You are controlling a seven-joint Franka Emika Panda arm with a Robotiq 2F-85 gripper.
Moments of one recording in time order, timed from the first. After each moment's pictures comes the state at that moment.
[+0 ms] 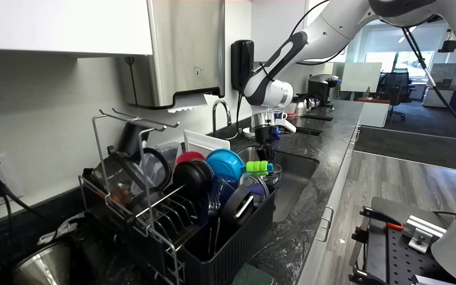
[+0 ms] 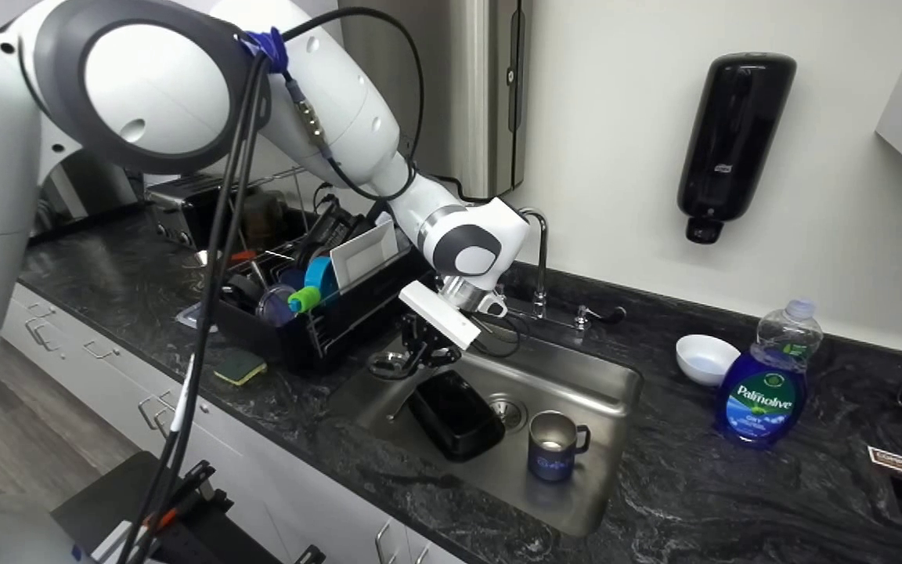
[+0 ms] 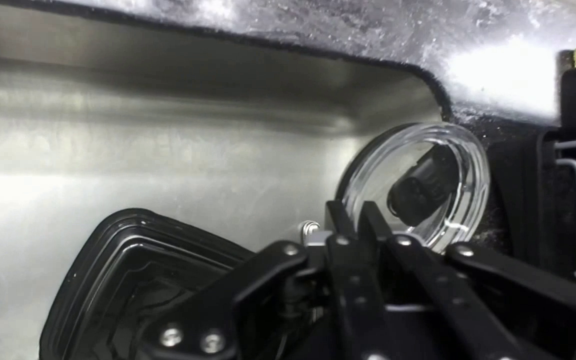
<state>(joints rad) -0.36 0.59 0.11 -1.85 0.25 1.94 -0.50</state>
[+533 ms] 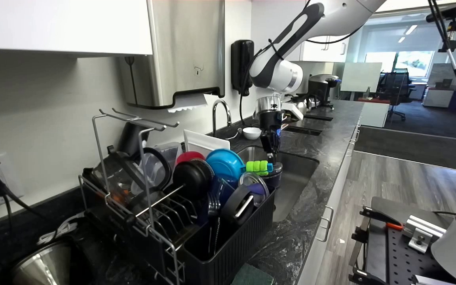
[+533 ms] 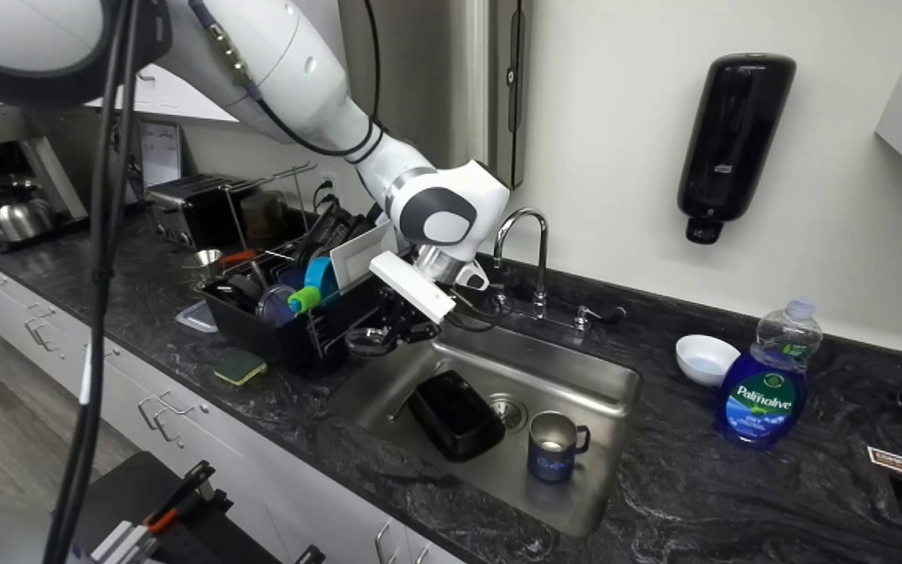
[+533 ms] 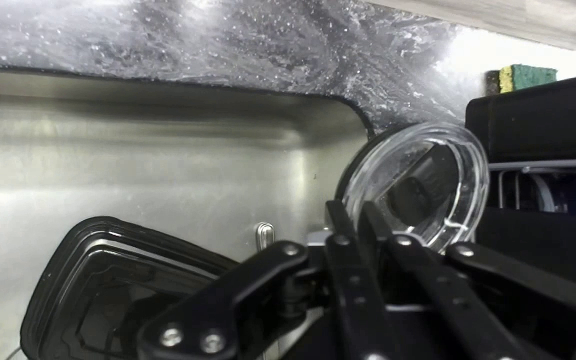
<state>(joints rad) -0.31 0.38 0.09 -2.01 0.32 1.94 -0.50</state>
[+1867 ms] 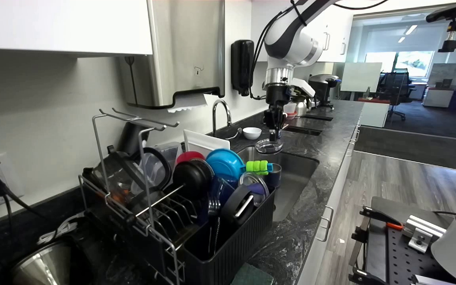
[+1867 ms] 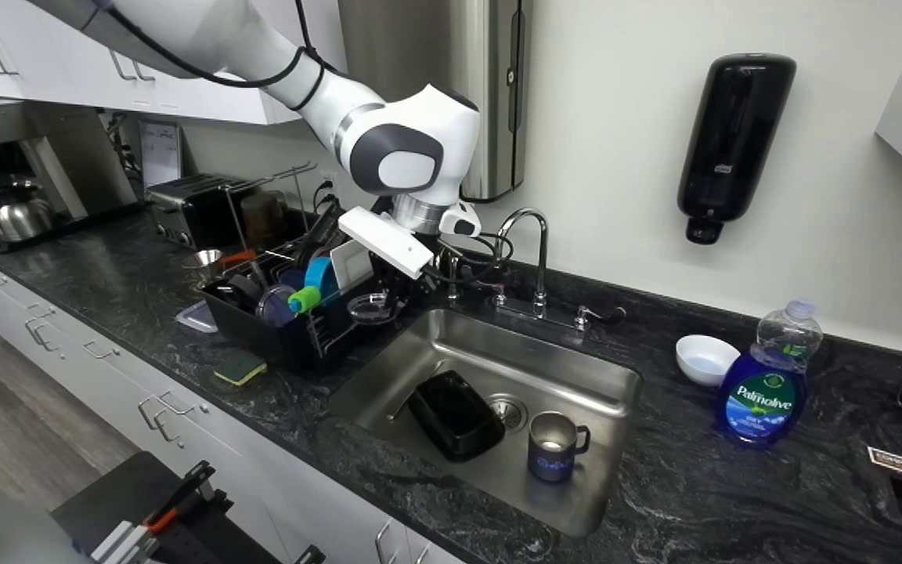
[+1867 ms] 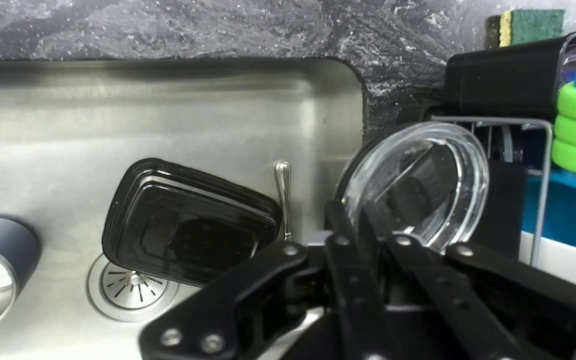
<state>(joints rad) -0.20 0.11 -0.03 -2.16 0.32 2.06 -0.42</state>
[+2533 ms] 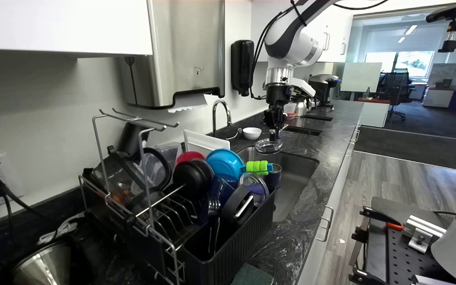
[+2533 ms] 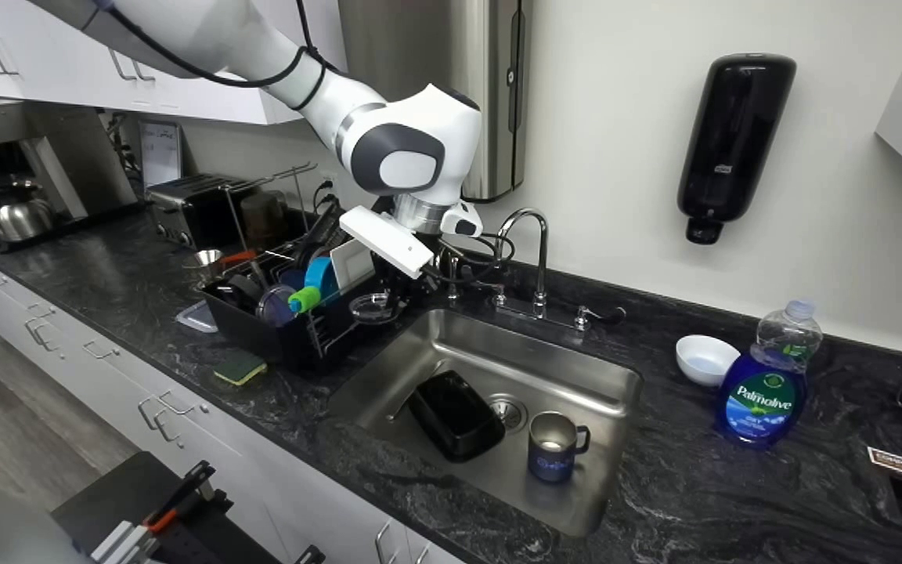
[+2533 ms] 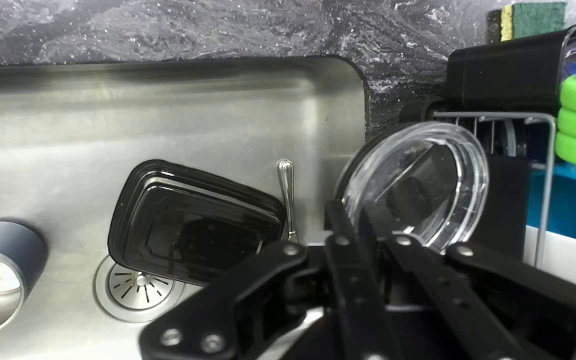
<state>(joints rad) -0.19 0.11 -0.04 -2.16 0.32 2.06 -0.40</state>
